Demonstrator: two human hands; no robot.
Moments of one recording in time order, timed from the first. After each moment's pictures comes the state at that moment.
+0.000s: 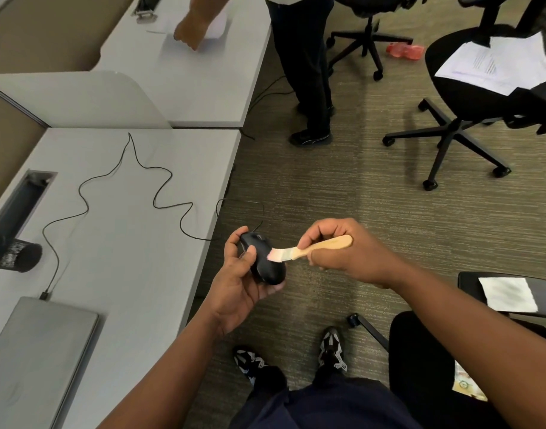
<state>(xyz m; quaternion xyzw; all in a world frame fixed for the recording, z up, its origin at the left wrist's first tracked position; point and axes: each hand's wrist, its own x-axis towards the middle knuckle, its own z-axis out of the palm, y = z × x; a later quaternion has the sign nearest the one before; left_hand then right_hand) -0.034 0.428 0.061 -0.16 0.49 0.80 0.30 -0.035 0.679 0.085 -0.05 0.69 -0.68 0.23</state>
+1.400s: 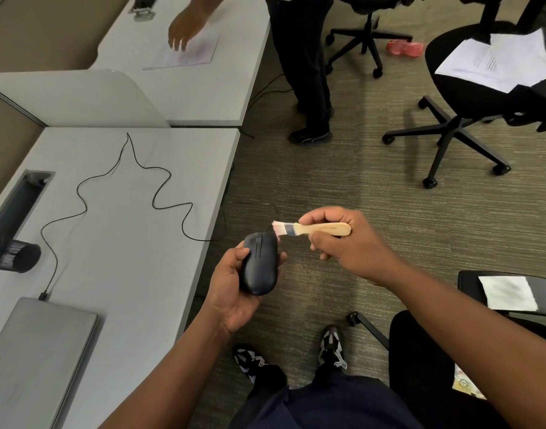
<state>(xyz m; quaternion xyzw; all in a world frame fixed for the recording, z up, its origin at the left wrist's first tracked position) -0.038 0.443 0.076 -0.27 0.40 0.83 0.28 -0.038 0.673 0.083 0.03 0.71 -0.70 0.12</state>
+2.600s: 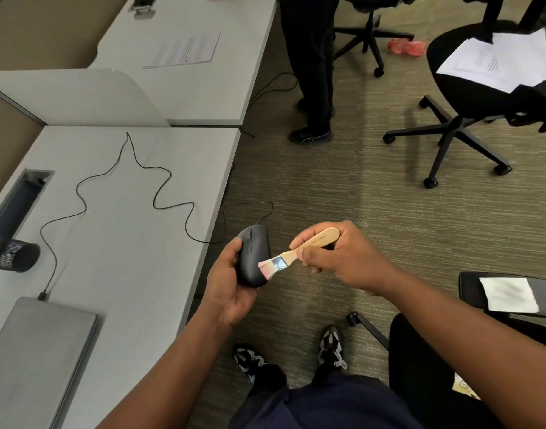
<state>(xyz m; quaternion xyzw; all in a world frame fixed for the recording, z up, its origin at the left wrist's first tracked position) -0.049 0.441 0.065 -0.36 0.45 0.79 0.21 -0.032 0.666 0.084 -0.02 0.67 -0.71 0.19</state>
